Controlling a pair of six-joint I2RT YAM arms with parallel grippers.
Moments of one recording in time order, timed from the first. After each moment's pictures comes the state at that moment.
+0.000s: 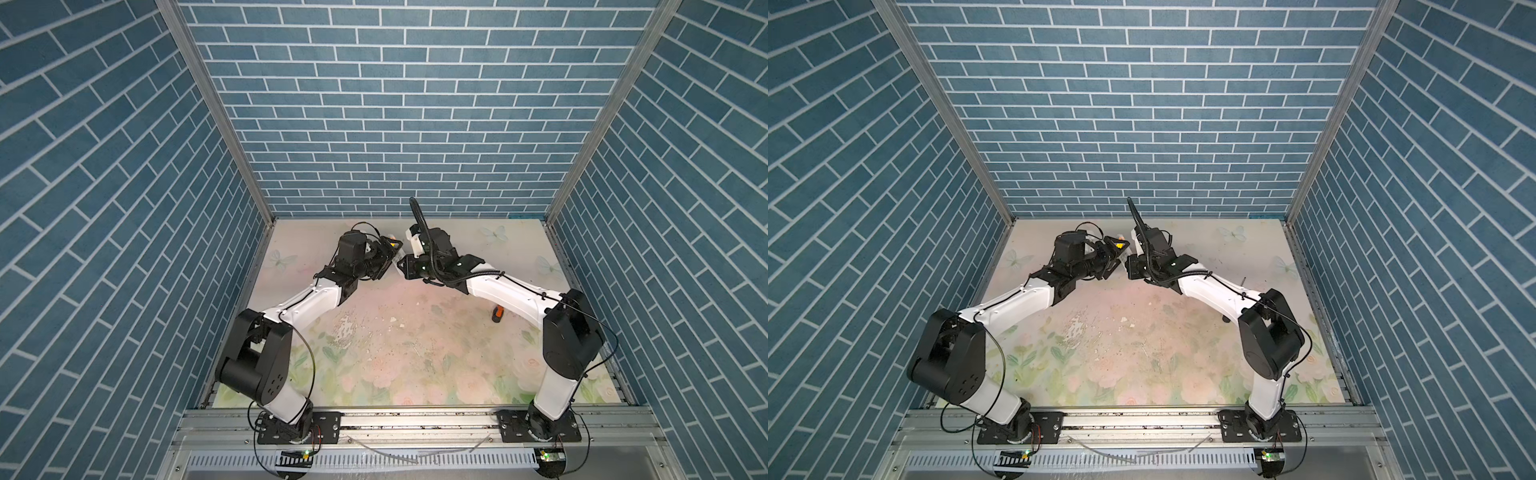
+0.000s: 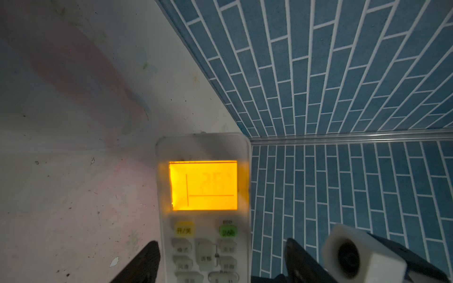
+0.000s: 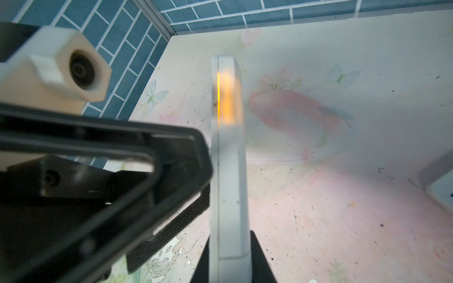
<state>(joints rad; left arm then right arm) -0.41 1.57 1.03 0.13 0.33 -1.22 0.77 1.80 1.41 -0.27 -0.13 0.45</state>
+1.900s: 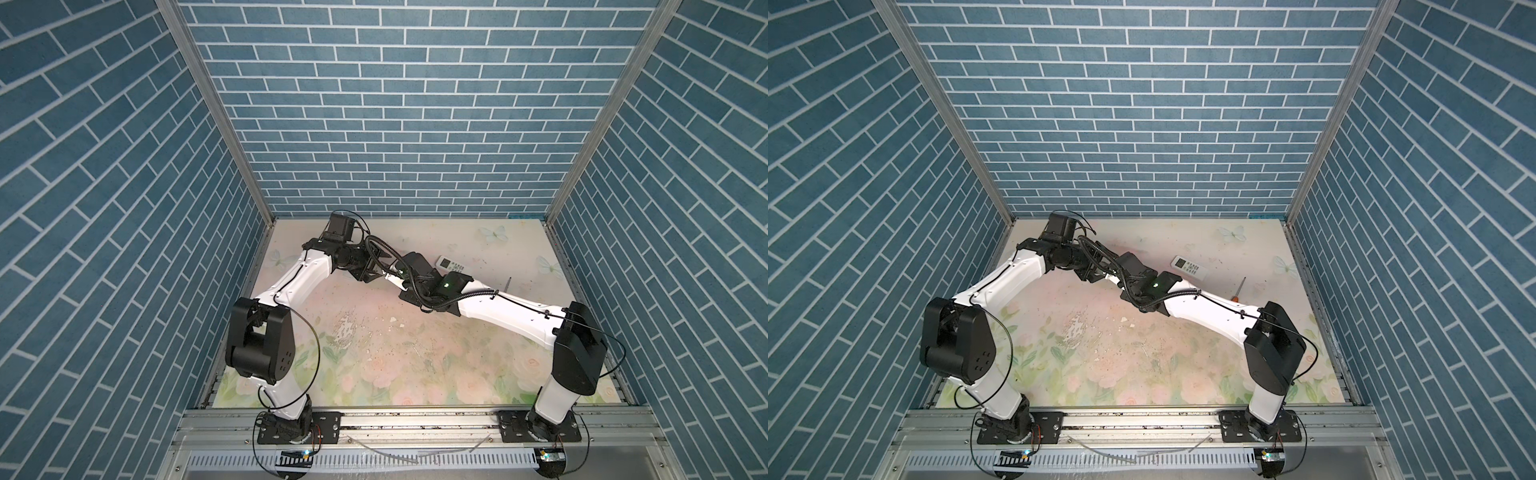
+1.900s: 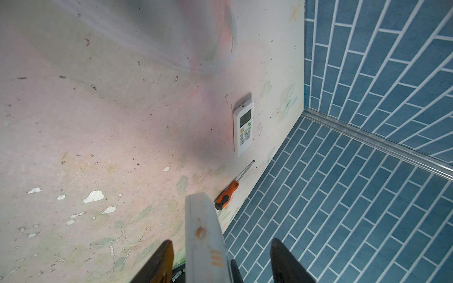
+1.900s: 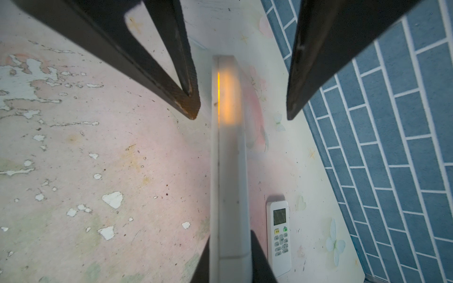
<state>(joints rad) -0.28 1.70 1.37 -0.59 0.63 -1.23 1.00 1.73 1.40 -0.47 0.38 -0.47</state>
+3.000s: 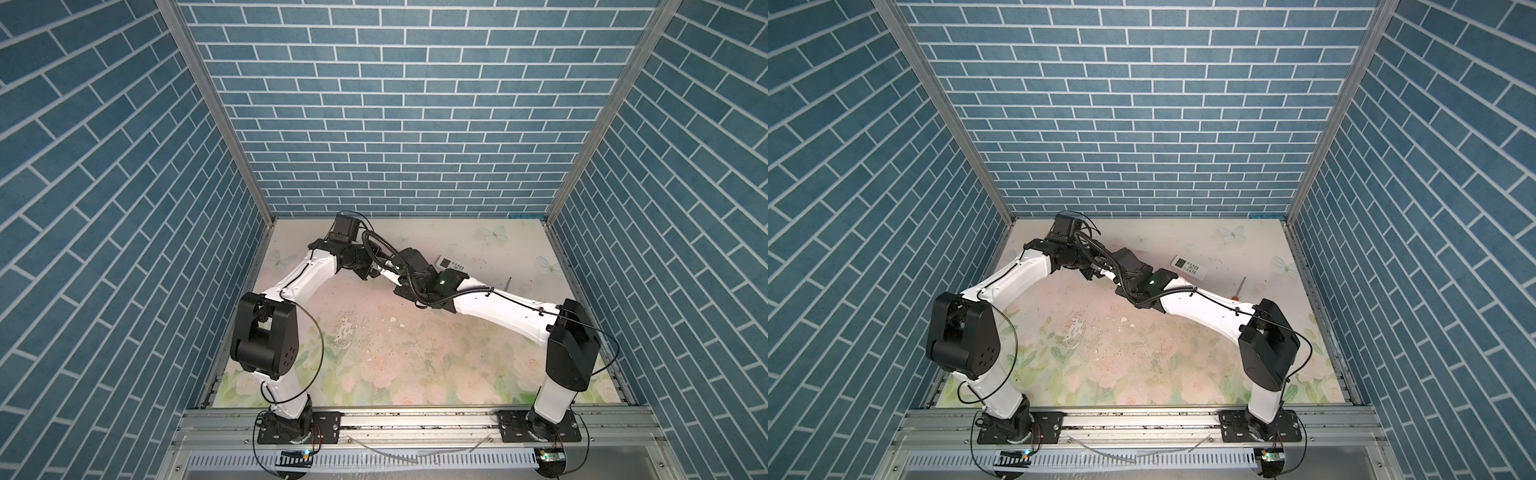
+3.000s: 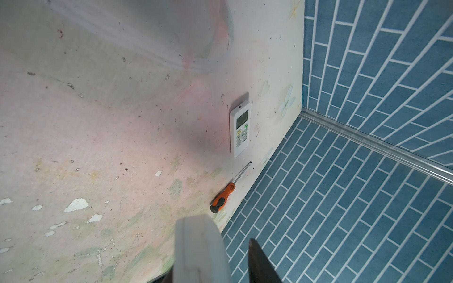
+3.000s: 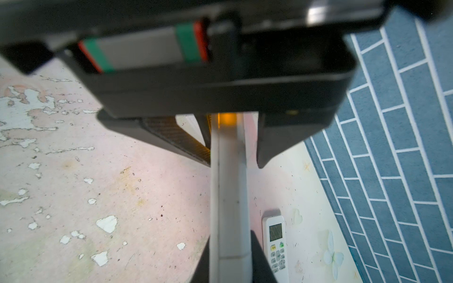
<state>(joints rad) -0.30 1.74 1.38 -0.53 0.63 -1.28 1.00 1.77 1.45 -0.42 0.38 -0.48</state>
